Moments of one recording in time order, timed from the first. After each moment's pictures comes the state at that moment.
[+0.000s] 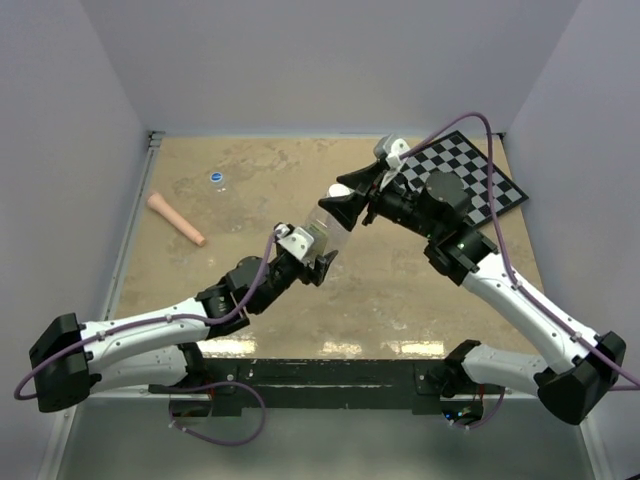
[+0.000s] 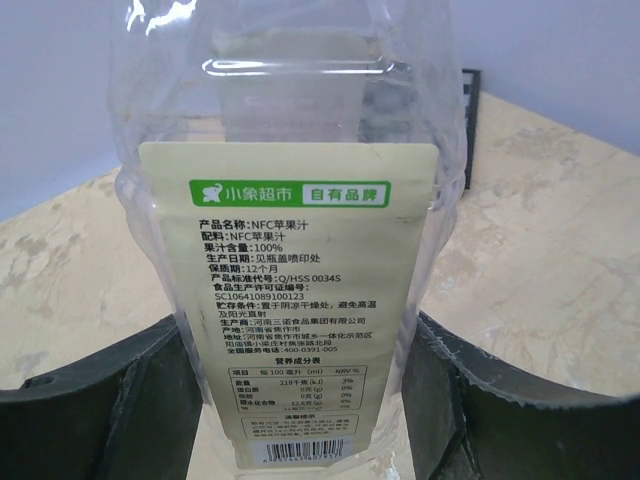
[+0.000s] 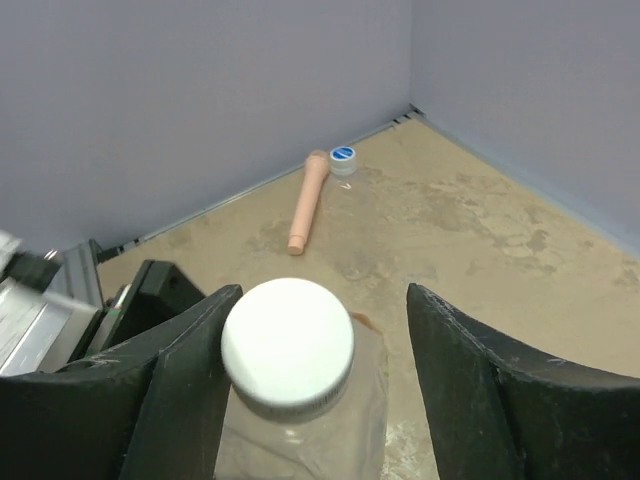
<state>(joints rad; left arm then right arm) -1.09 1.06 0.60 0.45 -0.43 0.06 0.66 1.14 1.10 0.09 -0.34 0.16</state>
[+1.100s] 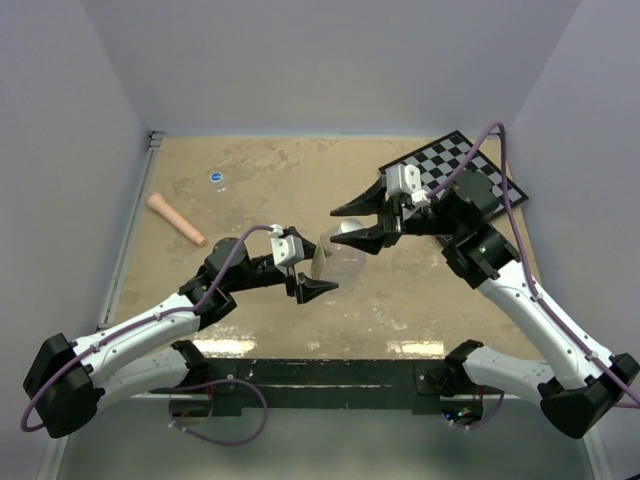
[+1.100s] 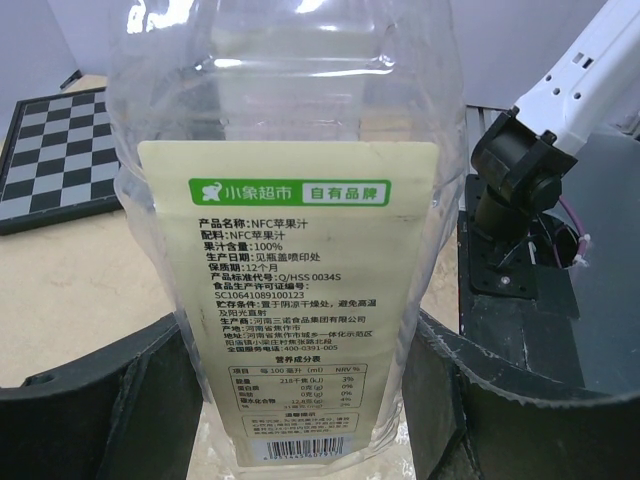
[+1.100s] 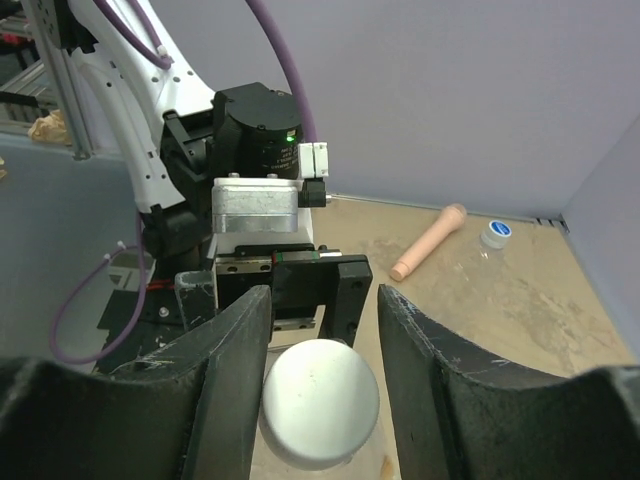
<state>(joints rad) -0.81 0.97 0.57 0.41 0.55 0.00 0.59 1.05 1.14 0.05 -0.97 -0.05</state>
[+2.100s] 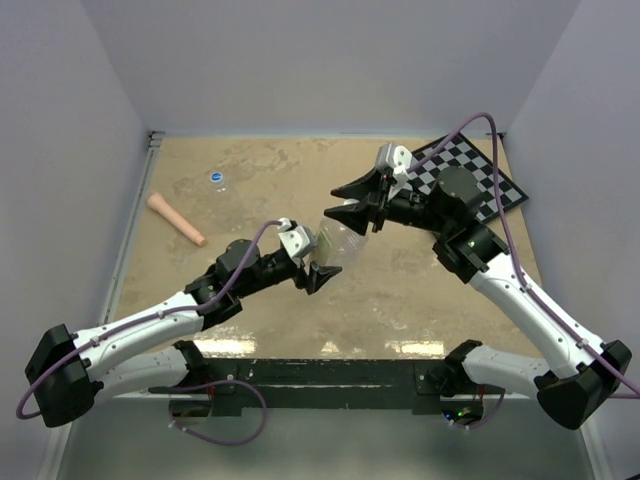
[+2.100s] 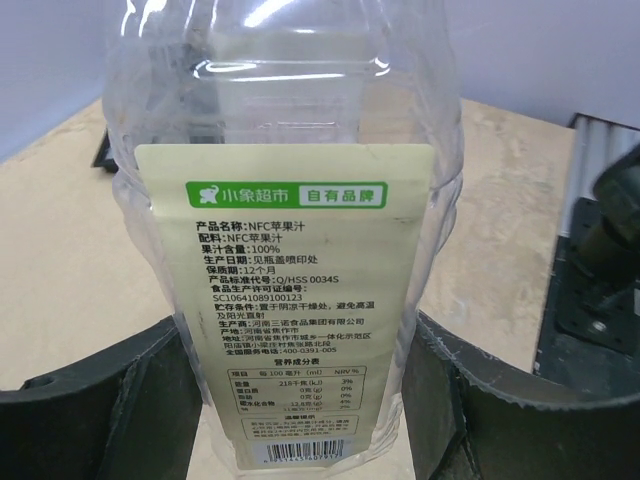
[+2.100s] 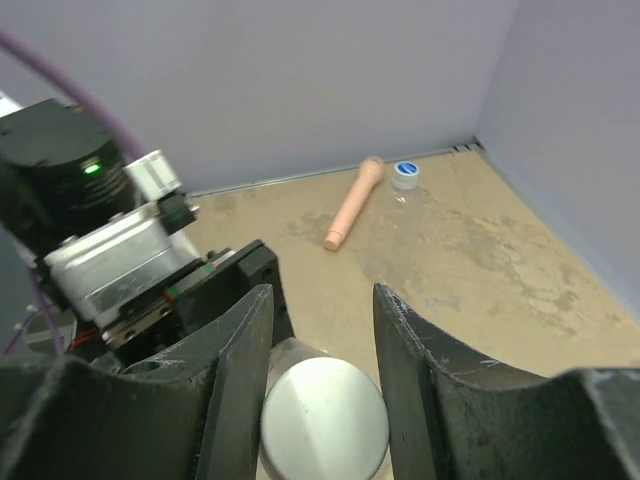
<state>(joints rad) -0.89 1.00 0.62 0.33 0.22 0.02 0.60 1.10 1.14 0.04 -0.69 0.01</state>
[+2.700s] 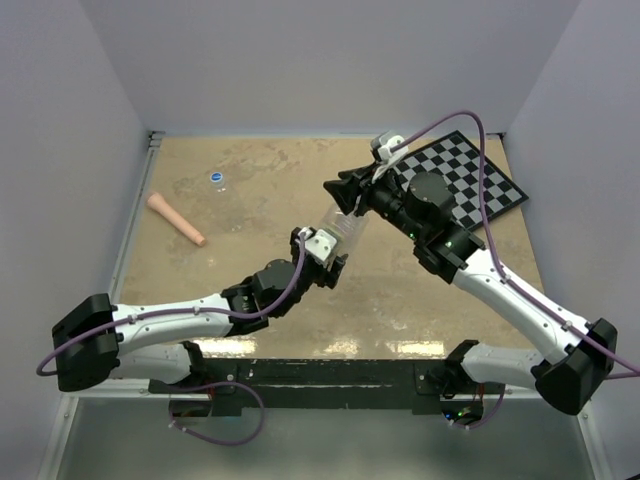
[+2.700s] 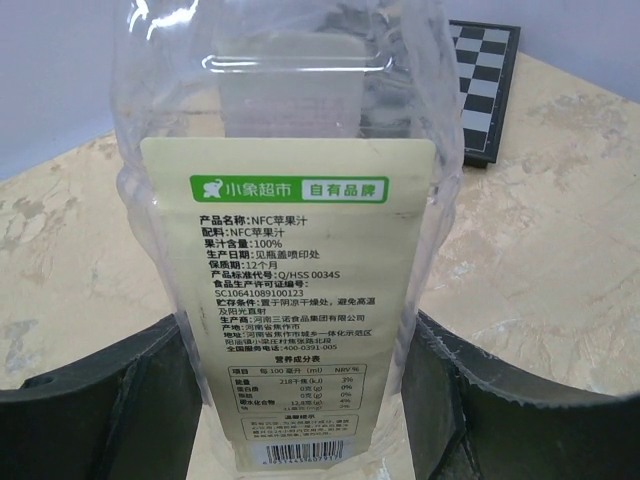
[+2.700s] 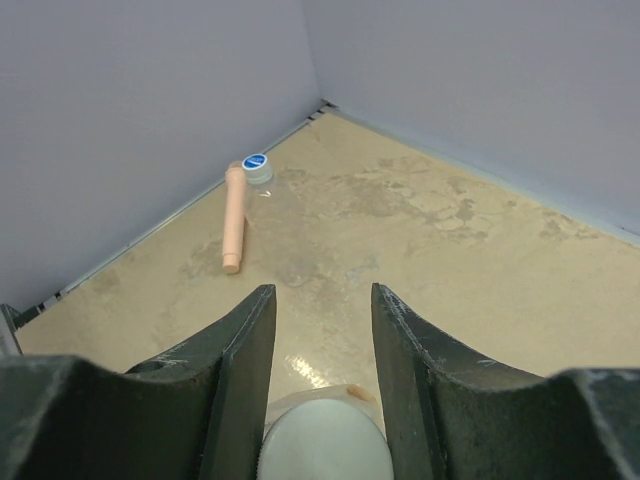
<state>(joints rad) -1.14 1.21 0.65 0.48 -0.51 0.04 0.71 1.18 1.10 0.09 -0.07 0.17</state>
